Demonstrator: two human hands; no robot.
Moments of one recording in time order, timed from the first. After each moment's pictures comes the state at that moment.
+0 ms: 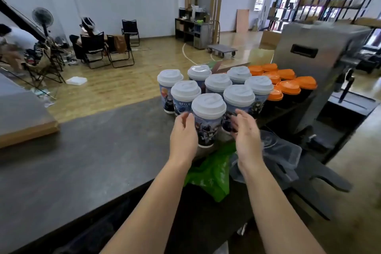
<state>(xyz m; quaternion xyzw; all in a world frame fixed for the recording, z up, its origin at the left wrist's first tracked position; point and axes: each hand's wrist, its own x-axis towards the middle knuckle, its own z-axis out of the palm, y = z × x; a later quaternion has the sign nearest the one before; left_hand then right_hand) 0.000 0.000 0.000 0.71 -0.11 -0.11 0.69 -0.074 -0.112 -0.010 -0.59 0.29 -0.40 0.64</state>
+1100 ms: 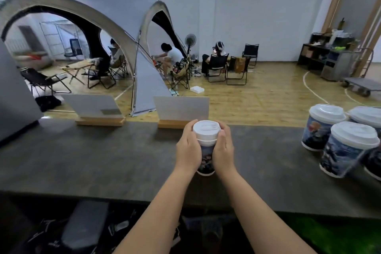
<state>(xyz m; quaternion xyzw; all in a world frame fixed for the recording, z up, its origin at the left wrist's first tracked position) 0.071 0.298 0.013 0.74 0.02 0.17 0.65 0.086 0.214 -0.010 -0.69 -0.02 -0.22 0.69</state>
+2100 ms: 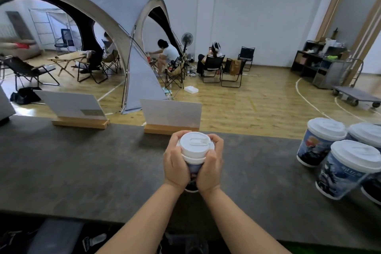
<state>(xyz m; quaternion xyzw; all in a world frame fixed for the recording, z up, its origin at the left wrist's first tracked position) 0.107 0.293 -0.018 0.65 -0.04 0.26 0.72 0.104 0.219 -0.026 -0.63 -0.07 -0.27 0.72</state>
